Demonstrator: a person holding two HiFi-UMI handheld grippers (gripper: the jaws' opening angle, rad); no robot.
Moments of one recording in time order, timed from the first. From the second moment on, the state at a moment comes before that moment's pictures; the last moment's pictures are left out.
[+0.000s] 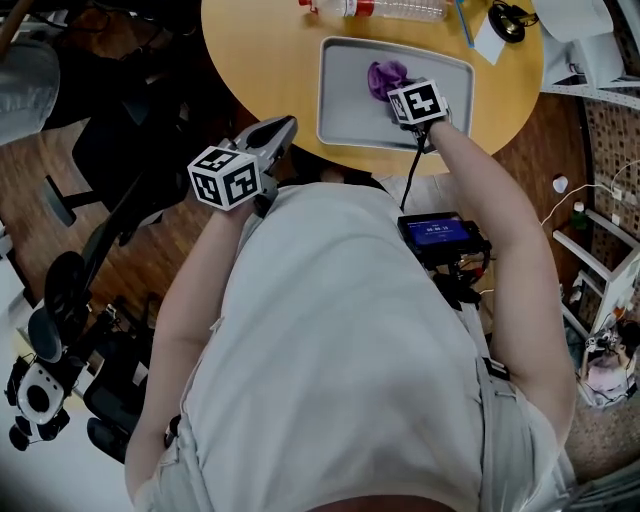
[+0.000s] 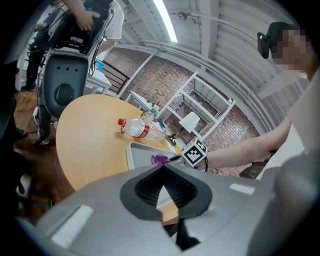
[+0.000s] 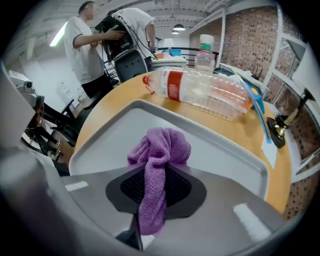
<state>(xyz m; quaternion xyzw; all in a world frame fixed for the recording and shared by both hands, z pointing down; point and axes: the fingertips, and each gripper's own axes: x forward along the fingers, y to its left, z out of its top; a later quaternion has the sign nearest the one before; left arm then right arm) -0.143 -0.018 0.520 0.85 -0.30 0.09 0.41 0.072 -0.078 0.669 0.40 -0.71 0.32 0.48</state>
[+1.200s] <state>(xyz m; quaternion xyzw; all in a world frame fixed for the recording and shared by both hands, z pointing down) -0.146 -0.027 0.516 0.88 -0.24 0.10 0.39 0.035 -0.027 0.674 0.30 -0.77 0.19 0.53</state>
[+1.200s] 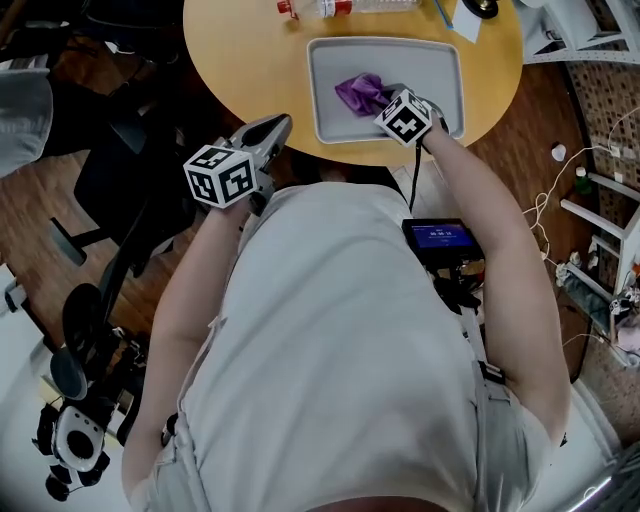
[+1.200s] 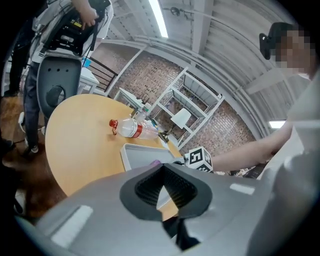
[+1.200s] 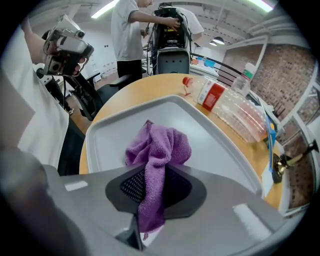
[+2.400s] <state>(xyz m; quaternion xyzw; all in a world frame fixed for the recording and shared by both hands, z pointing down) -0.109 -0.014 0.514 0.89 -0.22 0.11 0.40 0.112 0.036 0.671 0.38 -0.71 0.28 0.52</state>
